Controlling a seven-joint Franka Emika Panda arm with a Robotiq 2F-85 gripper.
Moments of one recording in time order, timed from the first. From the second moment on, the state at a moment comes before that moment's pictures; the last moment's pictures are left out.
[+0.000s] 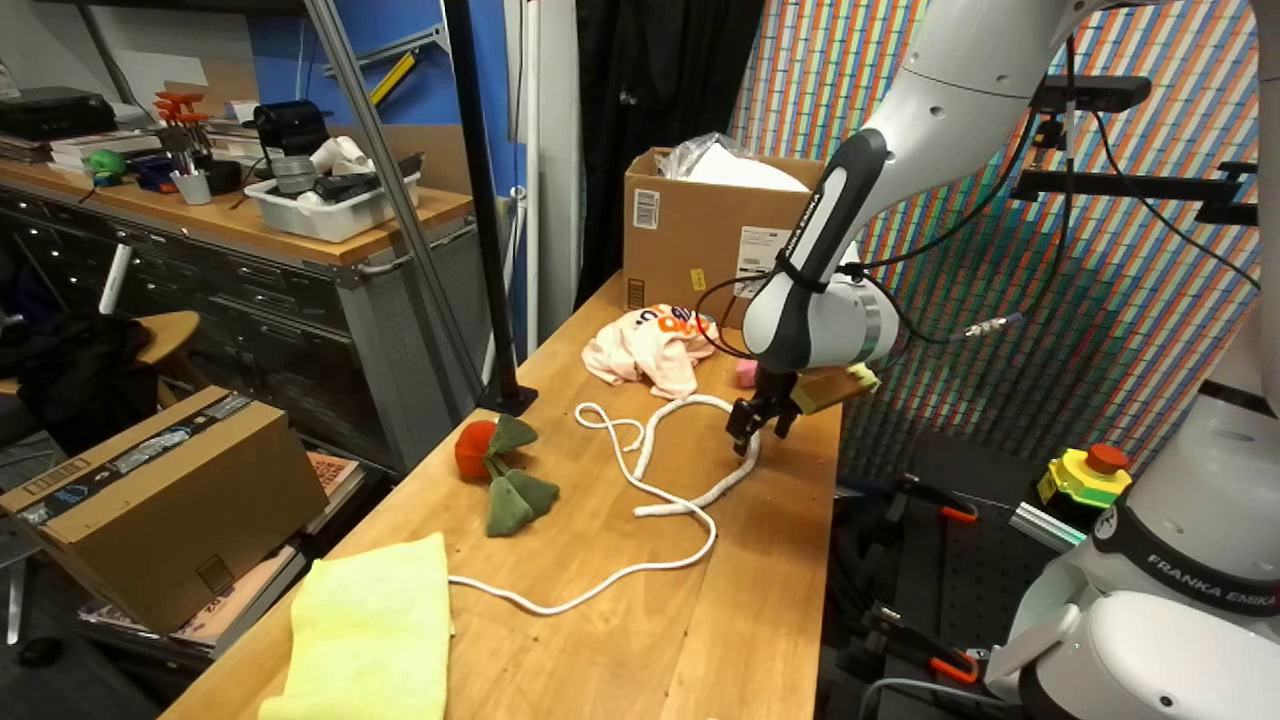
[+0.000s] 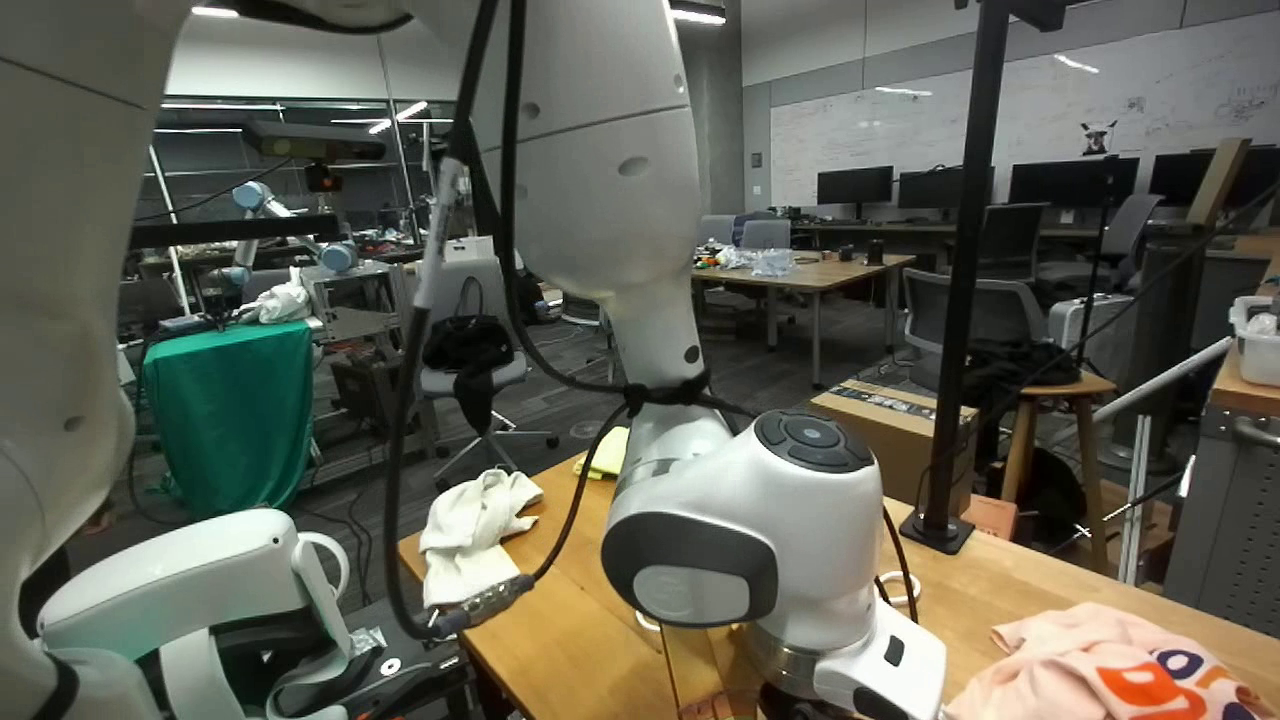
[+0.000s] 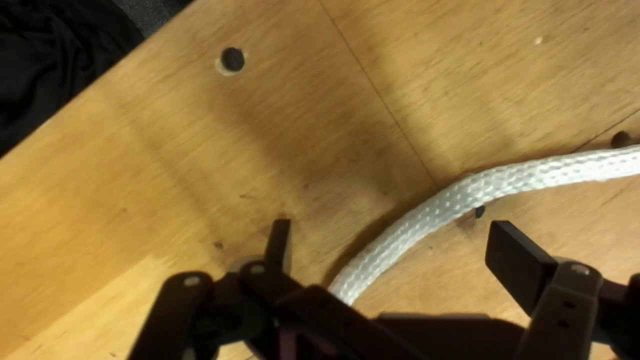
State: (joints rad) arm -0.21 0.46 0.01 -2.53 0.52 3.03 -0.28
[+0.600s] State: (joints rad) arm -0.15 0.52 -0.07 -2.47 0.52 3.02 -0.21
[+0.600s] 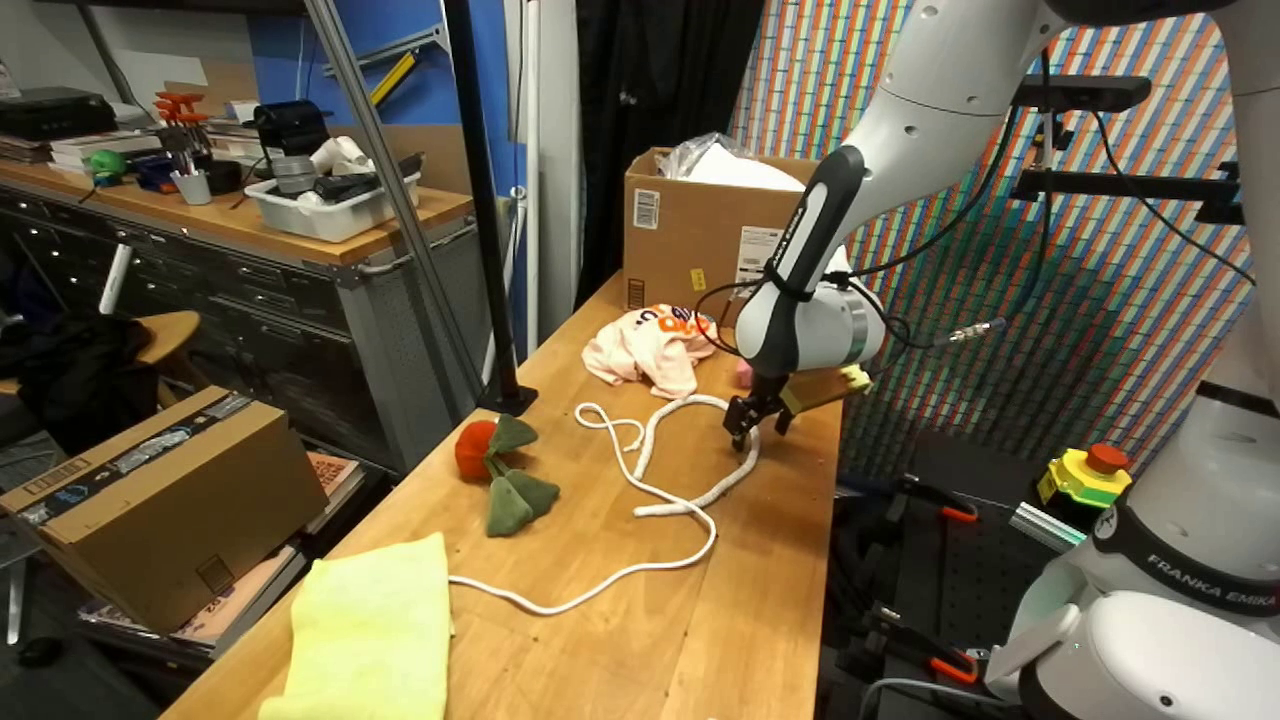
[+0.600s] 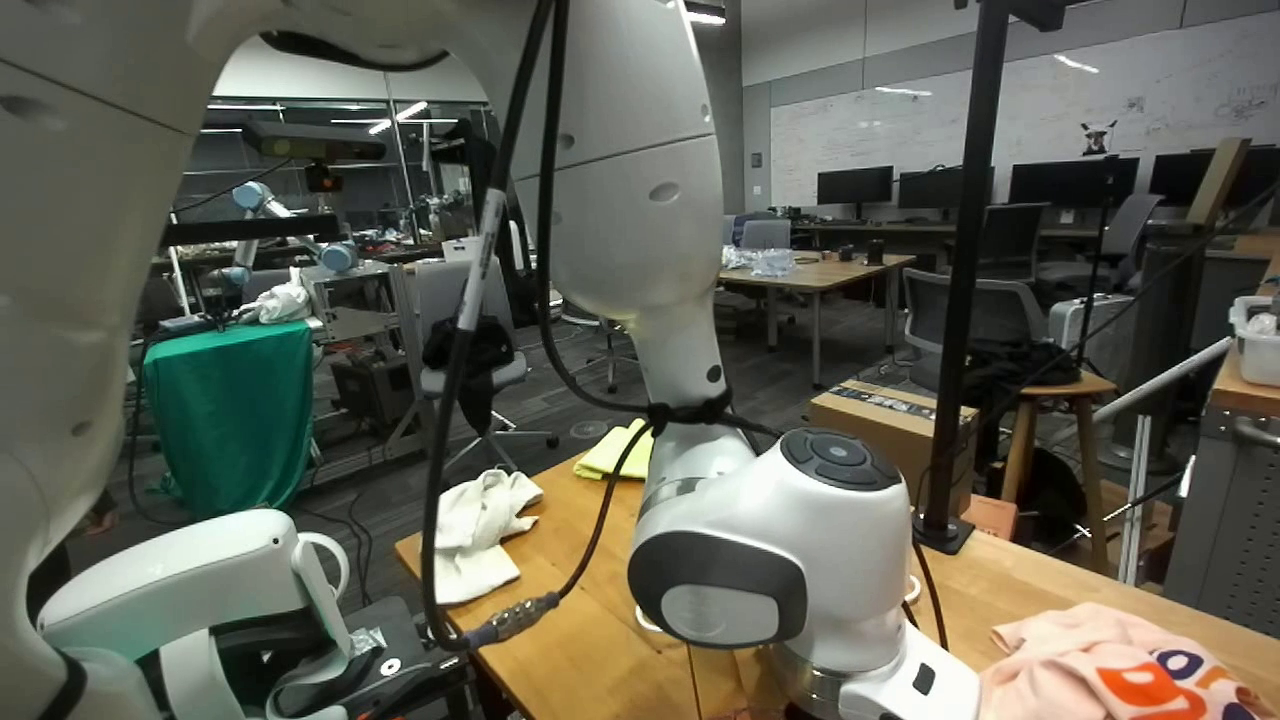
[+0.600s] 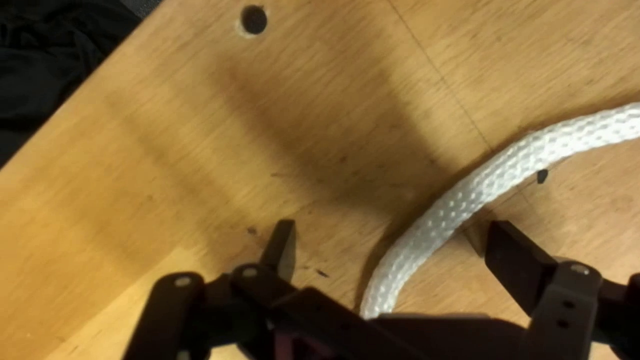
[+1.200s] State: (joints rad) arm -0.18 0.52 -0.09 -2.48 0.52 3.01 -0.19
